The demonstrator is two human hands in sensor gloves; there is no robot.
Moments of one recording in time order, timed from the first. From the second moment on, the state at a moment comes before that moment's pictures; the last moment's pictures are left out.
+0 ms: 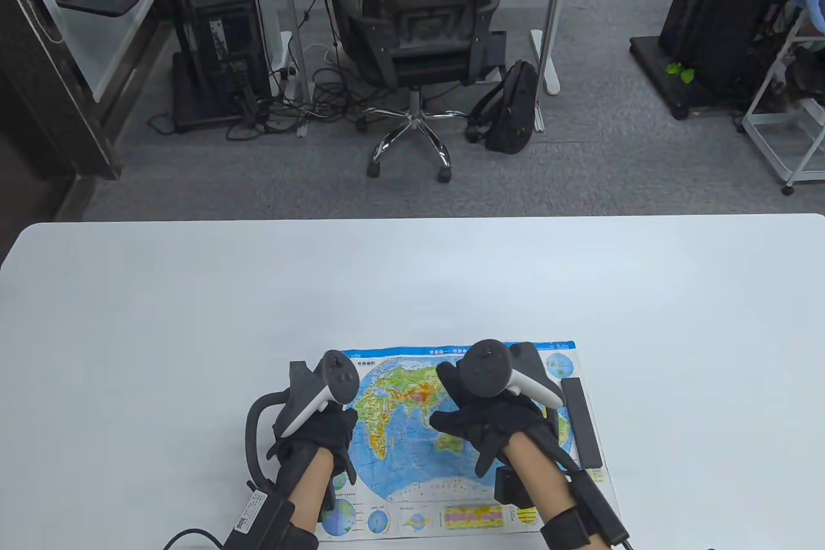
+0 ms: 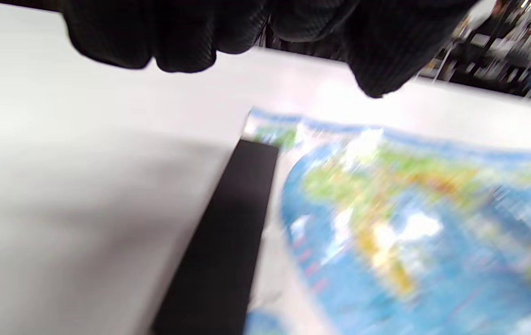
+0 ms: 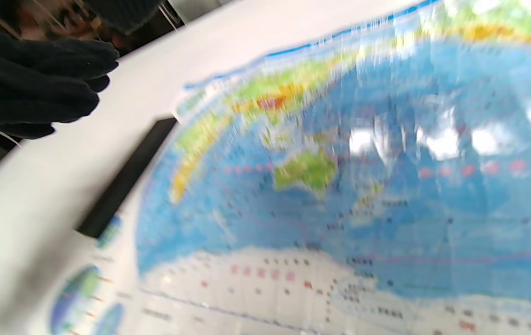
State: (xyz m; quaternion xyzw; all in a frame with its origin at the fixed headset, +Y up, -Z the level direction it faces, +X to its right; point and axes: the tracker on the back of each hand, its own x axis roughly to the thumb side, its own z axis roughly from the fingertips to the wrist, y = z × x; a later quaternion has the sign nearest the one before) left_hand -0.145 -0.683 -0.343 -0.18 0.03 0.10 0.98; right_hand 0.114 -0.678 -0.356 0.19 0.23 0.93 0.23
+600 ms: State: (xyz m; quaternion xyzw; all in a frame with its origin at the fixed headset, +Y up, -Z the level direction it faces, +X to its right) left_hand -0.100 -0.662 -0.262 0.07 -0.29 0.48 0.83; right_hand 0.189 -0.639 -0.267 0.32 0.02 0.85 0.43
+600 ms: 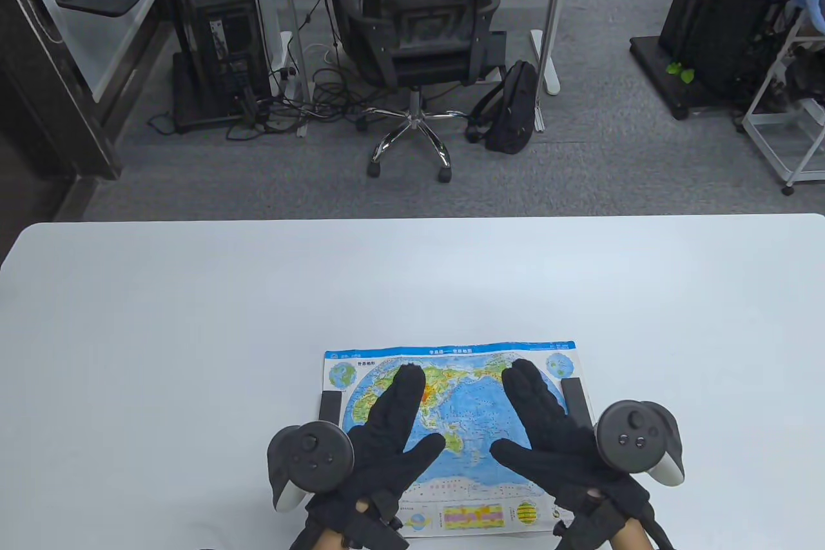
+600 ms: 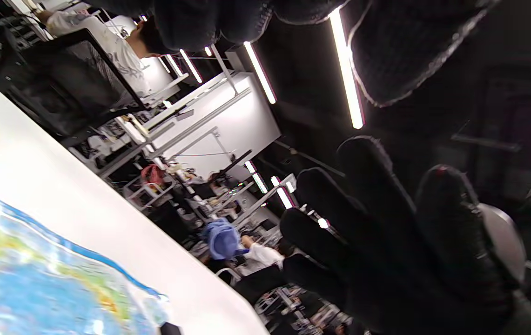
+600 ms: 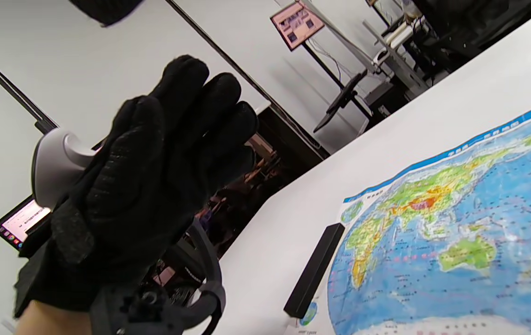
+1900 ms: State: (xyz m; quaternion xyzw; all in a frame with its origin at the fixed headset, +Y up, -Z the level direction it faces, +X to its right) left_hand -0.092 -0.738 -0.278 0.00 -0.27 0.44 0.86; right_hand 0.201 -0.731 -0.281 0.25 0.08 0.86 0.44
